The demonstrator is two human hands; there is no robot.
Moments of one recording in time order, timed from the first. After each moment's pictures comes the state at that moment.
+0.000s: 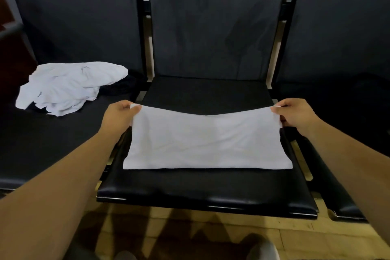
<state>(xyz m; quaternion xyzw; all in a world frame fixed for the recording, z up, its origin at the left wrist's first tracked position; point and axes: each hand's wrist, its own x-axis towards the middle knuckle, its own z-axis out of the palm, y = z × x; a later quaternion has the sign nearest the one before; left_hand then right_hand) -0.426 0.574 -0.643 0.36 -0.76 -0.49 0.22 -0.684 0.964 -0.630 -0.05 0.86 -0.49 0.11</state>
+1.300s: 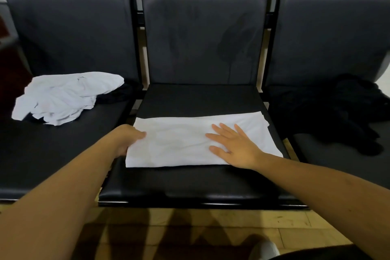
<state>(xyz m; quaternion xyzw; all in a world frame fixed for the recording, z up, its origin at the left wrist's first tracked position) -0.414 0.611 -0.628 0.46 -0.72 -0.52 -0.03 -0.569 0.909 -0.682 -0.46 0.88 -0.09 0.11</state>
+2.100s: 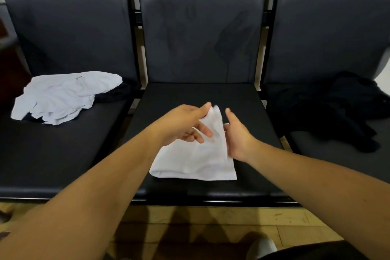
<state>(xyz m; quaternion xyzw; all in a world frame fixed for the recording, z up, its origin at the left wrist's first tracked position) -0.453 0.742 -0.556 0.19 -0.79 -0.57 -0.09 -0.555 0.884 -0.638 0.03 0.57 -0.69 0.44</state>
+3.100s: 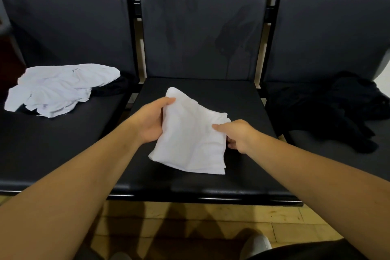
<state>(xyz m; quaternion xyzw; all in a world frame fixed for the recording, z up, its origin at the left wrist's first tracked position) -0.451 0.675 -0.600 0.28 -0.52 -0.81 -0.02 -0.562 0.886 -0.631 0.04 0.76 -0.56 0.33</state>
